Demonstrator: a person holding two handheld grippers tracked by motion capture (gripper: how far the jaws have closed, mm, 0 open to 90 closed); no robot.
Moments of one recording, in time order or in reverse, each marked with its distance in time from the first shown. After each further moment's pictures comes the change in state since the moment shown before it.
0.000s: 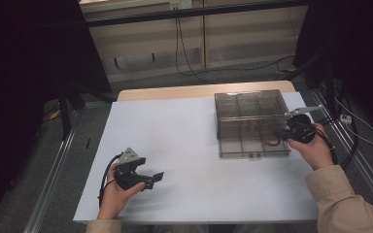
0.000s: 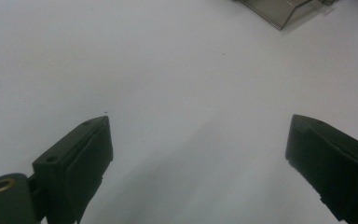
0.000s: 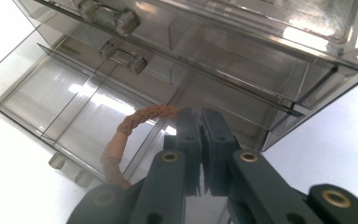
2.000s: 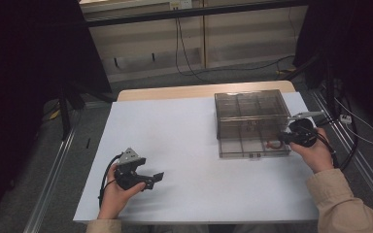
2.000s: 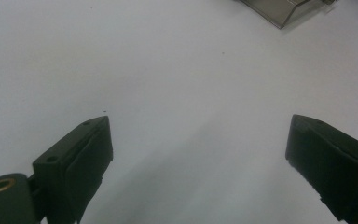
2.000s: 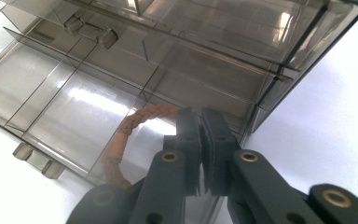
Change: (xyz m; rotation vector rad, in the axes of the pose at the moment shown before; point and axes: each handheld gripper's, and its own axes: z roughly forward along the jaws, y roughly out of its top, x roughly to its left) left arm -0.001 0.000 0.001 0.003 0.001 -0.001; right arm -0.009 -0.017 0.009 0.002 -0.024 0.031
